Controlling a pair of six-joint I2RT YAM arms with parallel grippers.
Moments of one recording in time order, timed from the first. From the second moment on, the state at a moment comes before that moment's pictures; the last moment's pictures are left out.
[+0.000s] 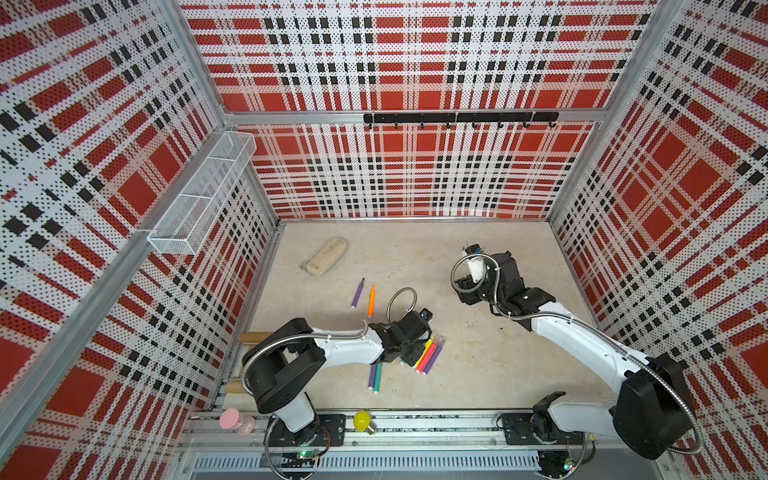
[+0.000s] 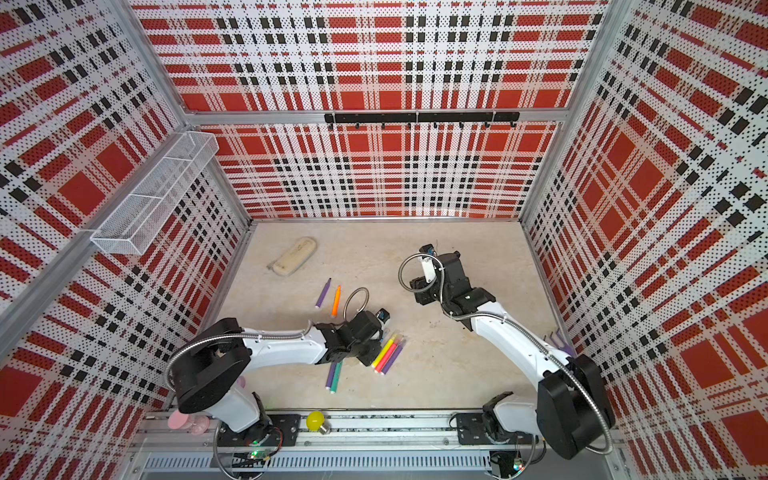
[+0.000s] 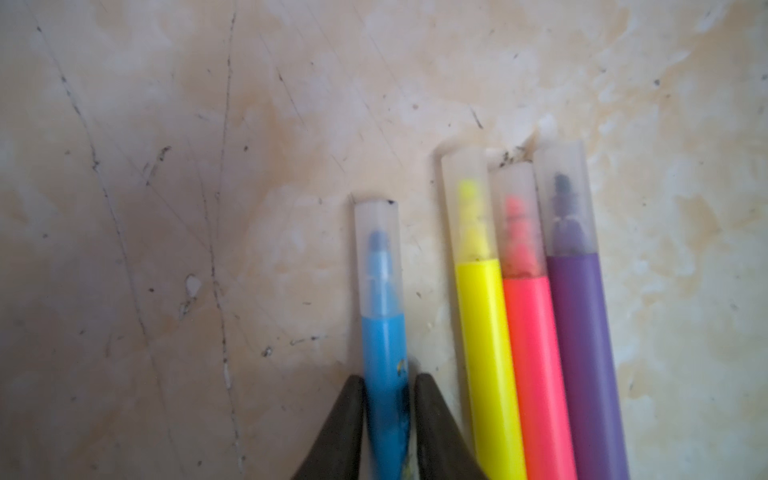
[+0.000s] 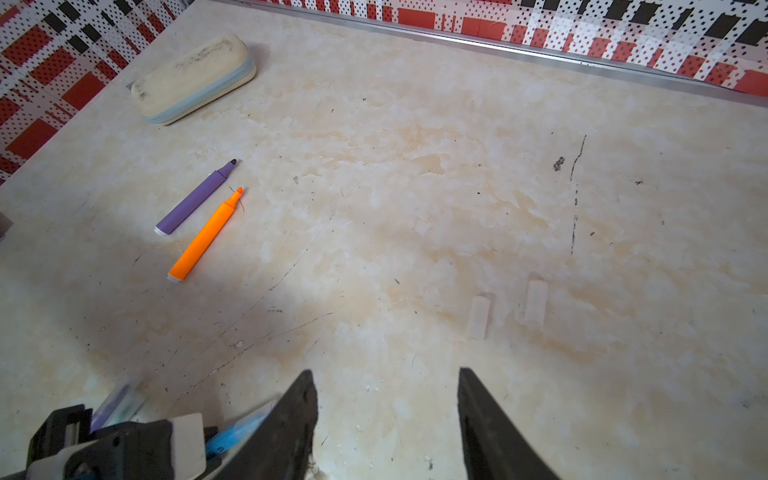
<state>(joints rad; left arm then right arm) -0.97 1.64 0.78 -0.19 -0.11 -0.22 0.48 1.30 0.90 -0.25 -0.04 0.10</state>
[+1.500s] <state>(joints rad) -0.98 0.82 0.44 0.08 -0.02 -0.38 0.79 1.20 0.44 0.81 -0.38 0.64</state>
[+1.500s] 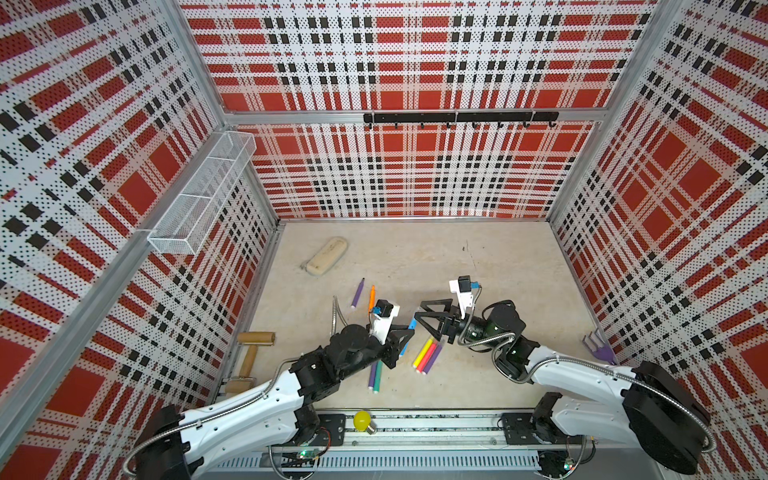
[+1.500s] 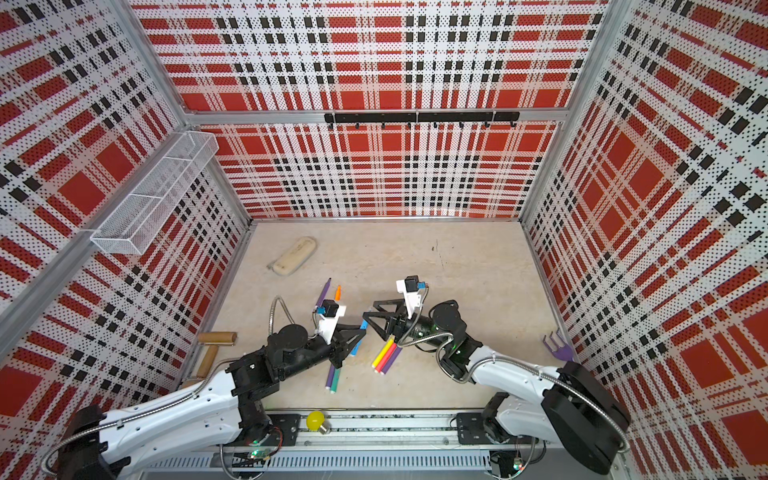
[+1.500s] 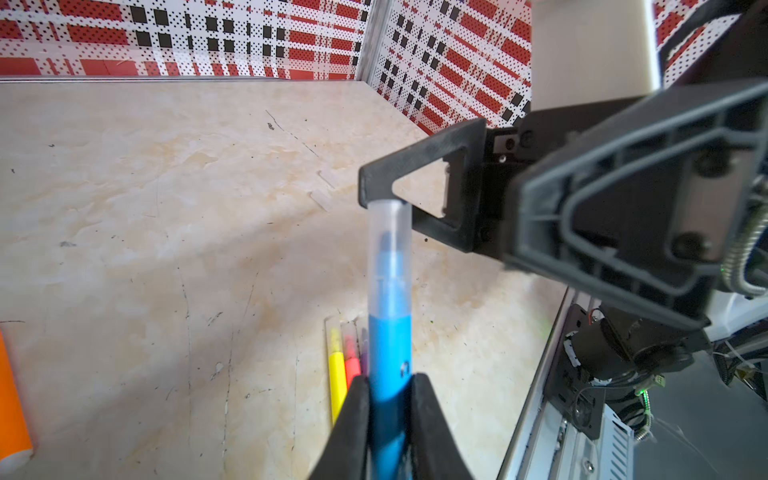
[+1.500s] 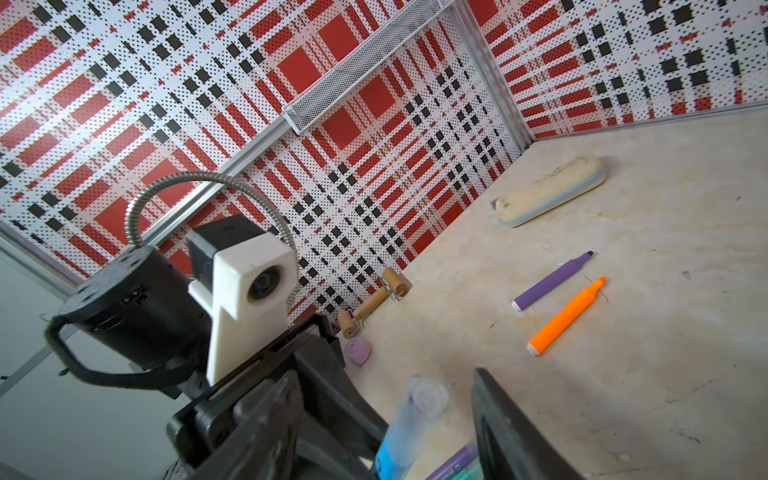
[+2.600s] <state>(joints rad) -0.99 0.85 0.42 0.23 -0.04 -0.40 0.77 1.23 0.53 0.74 -0.38 0.65</state>
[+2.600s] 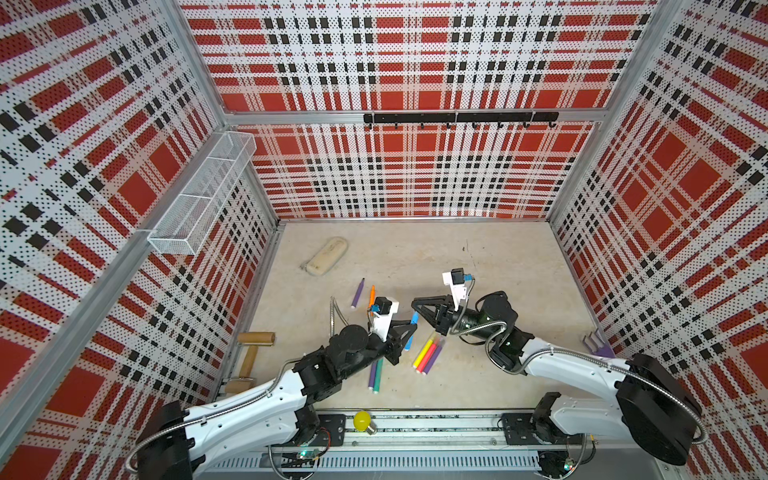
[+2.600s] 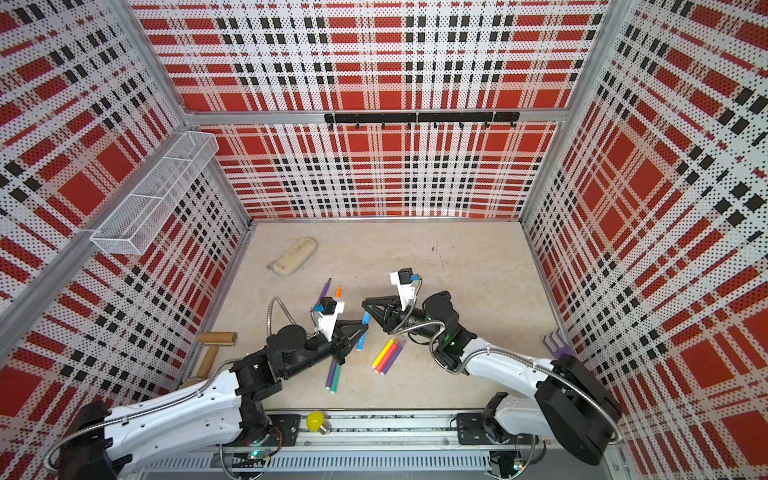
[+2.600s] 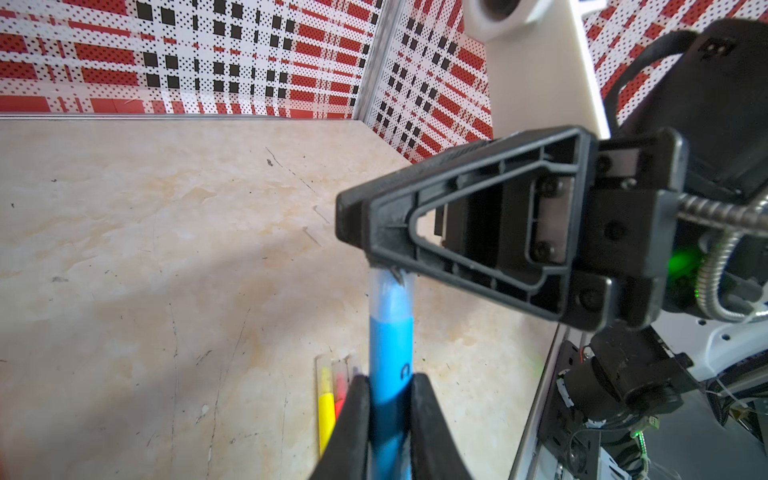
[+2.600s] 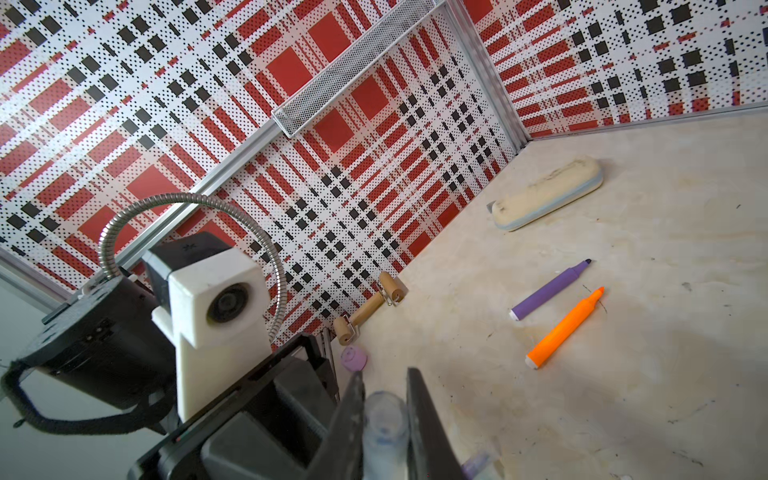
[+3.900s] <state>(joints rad) -0.59 1.35 0.59 0.02 -0.07 -0.45 0.64 1.17 0.92 -0.13 0.29 0.20</state>
